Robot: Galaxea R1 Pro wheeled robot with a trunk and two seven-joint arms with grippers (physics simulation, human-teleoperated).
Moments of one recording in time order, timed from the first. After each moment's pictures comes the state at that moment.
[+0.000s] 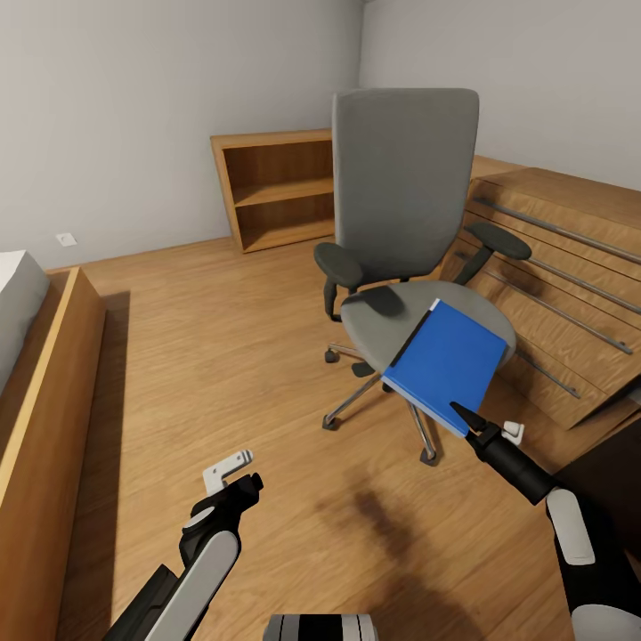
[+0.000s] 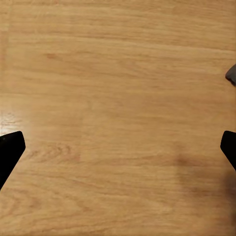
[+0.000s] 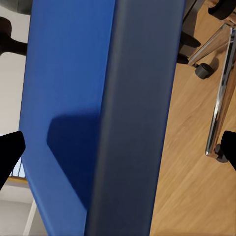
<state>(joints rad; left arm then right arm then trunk) -0.30 0.04 -0.49 -1.58 0.88 0.38 1.07 -0.49 -0.11 -0.50 -1.08 -0.66 0.70 0.79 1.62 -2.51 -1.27</state>
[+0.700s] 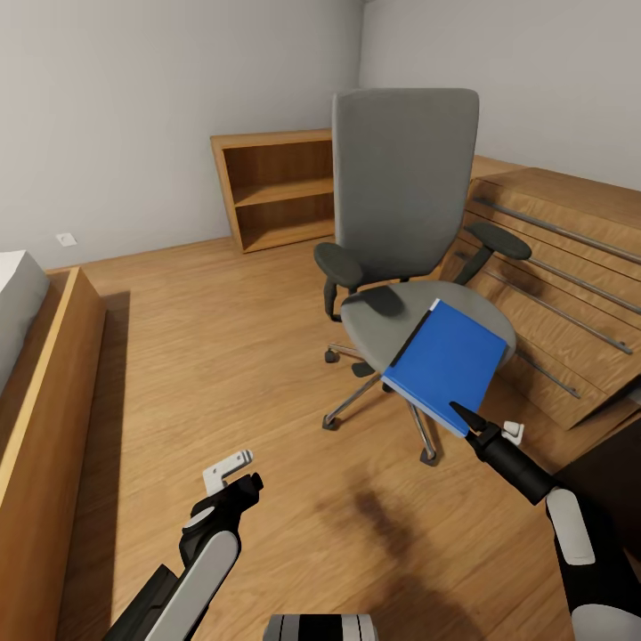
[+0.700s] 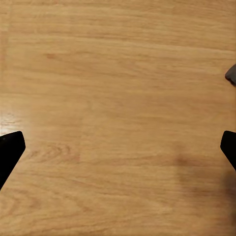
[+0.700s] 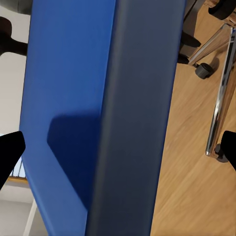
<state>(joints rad) -0.30 0.04 -0.49 -1.58 0.88 0.38 1.07 -0.49 -0.11 -0.50 -1.08 -0.66 0.70 0.79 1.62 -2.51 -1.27</state>
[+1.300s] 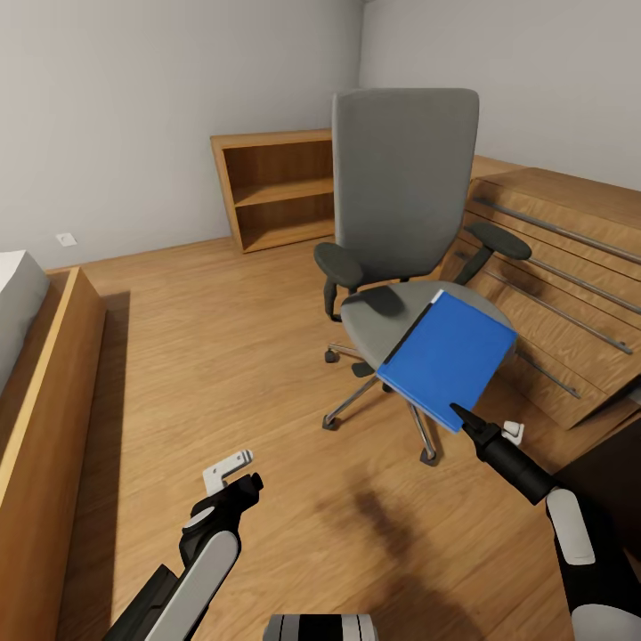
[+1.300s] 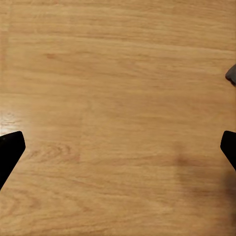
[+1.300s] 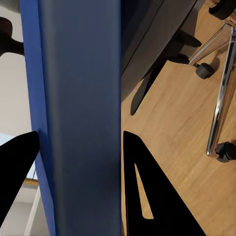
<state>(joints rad) -0.30 0.04 -0.49 -1.58 0.88 0.38 1.07 -0.49 -0.11 -0.50 -1.08 -0.66 0.70 0.79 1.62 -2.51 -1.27</state>
